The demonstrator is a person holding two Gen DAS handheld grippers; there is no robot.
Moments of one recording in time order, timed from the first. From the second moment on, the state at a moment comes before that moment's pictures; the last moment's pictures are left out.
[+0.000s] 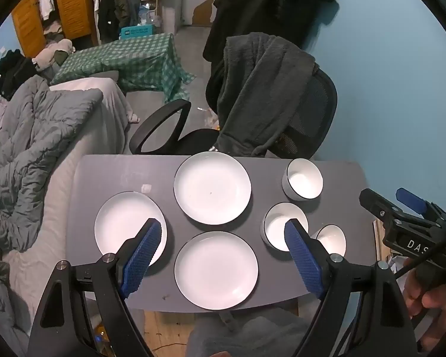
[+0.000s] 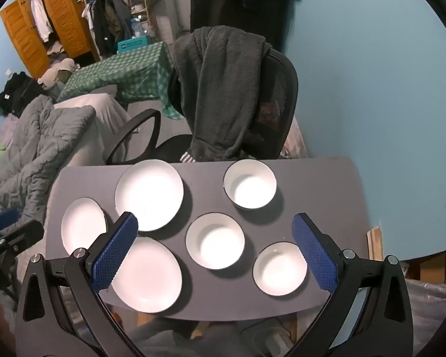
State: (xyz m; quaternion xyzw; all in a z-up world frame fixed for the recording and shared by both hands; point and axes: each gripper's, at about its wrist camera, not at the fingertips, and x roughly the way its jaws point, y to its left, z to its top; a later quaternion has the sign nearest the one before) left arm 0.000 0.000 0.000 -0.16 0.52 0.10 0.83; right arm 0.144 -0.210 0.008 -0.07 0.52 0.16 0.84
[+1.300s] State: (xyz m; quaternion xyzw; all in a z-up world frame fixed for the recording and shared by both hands) left arm -0.003 0.002 0.003 -0.19 0.52 0.10 0.83; right arm 0.136 -0.200 0.003 -0.08 0.52 0.17 0.83
